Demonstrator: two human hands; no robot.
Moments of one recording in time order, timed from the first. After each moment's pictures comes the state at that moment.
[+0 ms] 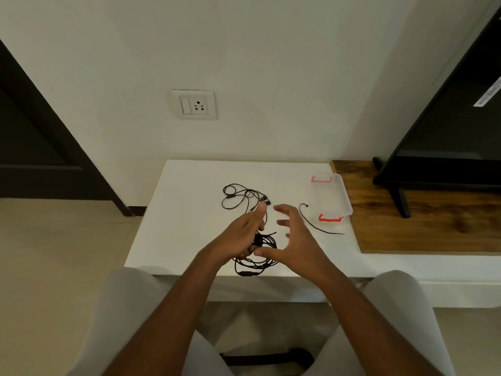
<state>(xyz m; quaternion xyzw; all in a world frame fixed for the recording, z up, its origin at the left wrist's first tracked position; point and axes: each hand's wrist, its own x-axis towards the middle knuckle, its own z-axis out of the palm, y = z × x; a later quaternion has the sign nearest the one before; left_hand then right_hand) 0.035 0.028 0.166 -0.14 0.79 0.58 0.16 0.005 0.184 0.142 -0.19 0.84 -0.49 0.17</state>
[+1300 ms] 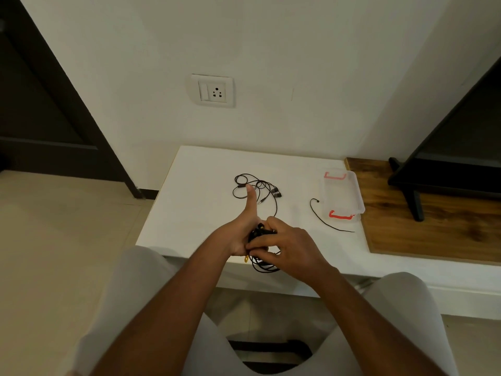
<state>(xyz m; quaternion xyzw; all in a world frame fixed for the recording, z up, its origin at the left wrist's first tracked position) 0.026 0.016 0.143 -0.27 0.52 0.76 0.29 0.014 0.168 0.128 -0.46 0.84 -0.30 0.04</state>
